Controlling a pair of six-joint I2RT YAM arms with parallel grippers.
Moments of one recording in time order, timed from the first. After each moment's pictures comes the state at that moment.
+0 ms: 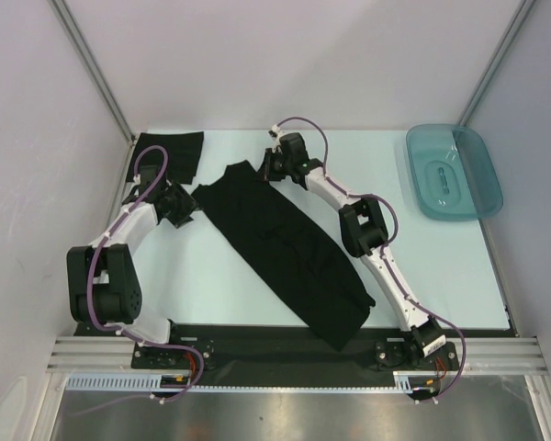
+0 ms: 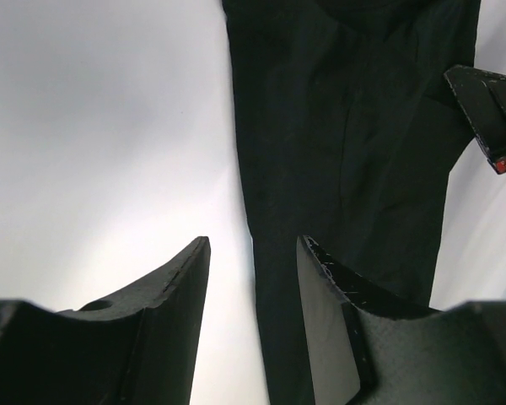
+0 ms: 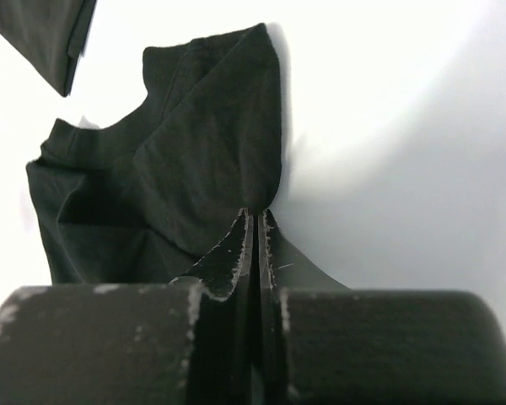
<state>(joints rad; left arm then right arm) 0.05 1.54 1.00 -0.38 0.15 -0.72 0.52 2.82 2.52 -0.22 -0.39 0.49</state>
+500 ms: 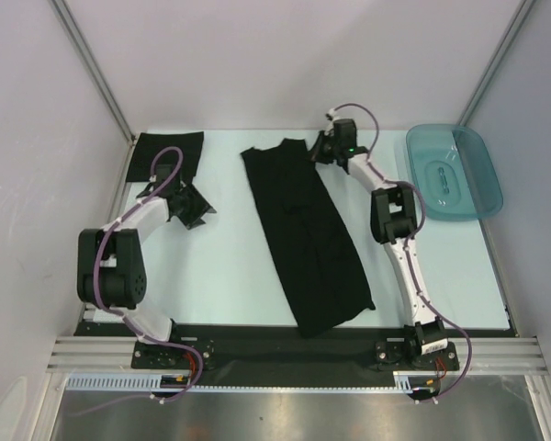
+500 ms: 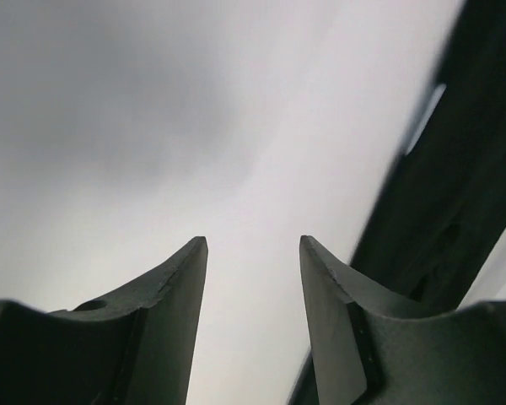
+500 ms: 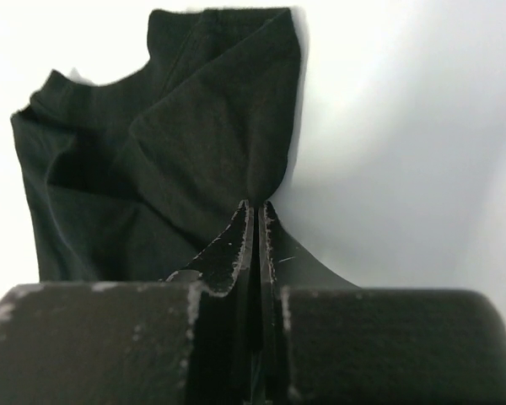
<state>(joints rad) -0.01 1.63 1.02 -0.37 0.17 -0.75 0.28 2.77 2.42 -0.19 -0.35 0.47</state>
